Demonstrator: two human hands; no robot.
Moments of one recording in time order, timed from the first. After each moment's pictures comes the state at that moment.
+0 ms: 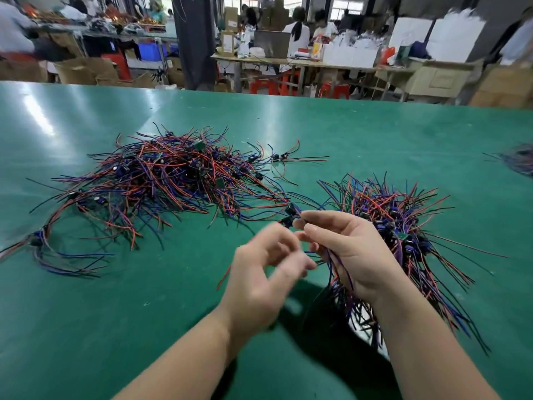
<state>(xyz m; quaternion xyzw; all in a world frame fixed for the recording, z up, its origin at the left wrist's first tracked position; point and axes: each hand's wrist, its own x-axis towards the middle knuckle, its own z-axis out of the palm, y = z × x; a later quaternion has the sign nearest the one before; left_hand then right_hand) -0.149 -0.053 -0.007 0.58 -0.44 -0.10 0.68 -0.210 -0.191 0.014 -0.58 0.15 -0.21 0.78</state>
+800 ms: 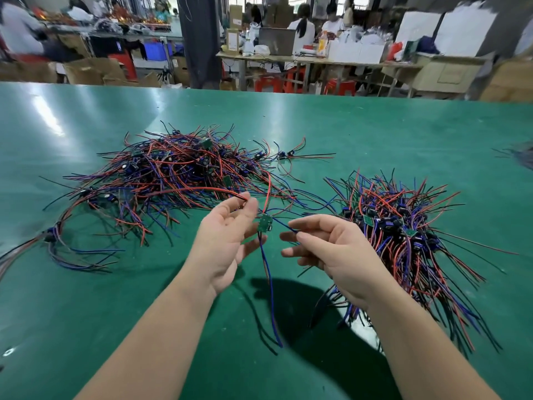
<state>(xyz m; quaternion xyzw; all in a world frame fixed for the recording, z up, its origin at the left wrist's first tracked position) -0.095 -0.046 0.003 0.52 -0.11 -0.27 0.80 -0.204 -0.171 0.007 -0.66 0.15 -0.16 0.72</state>
